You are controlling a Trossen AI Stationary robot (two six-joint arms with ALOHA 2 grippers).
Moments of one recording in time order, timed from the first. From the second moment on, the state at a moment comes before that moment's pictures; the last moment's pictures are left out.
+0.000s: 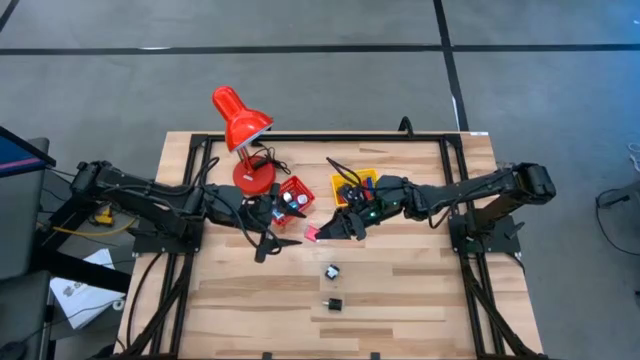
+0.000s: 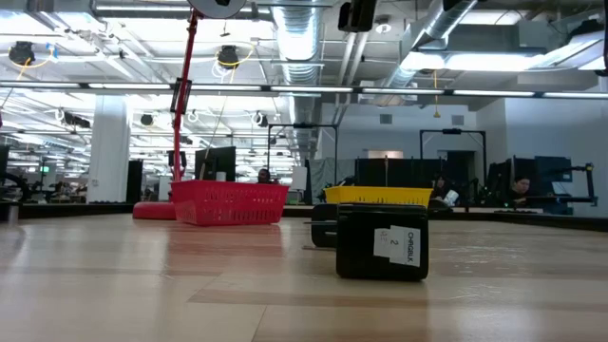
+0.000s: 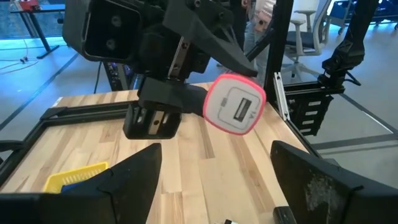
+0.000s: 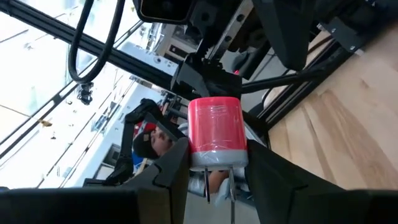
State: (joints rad) left arm -0.21 1.15 0.90 0.03 -0.10 0.03; right arm 0.09 1.49 1.01 0.46 -0.31 1.09
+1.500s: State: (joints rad) left arm -0.21 1.27 0.90 0.23 -0.02 0.13; right arm 0.10 1.50 1.01 0.40 -0.28 1.13
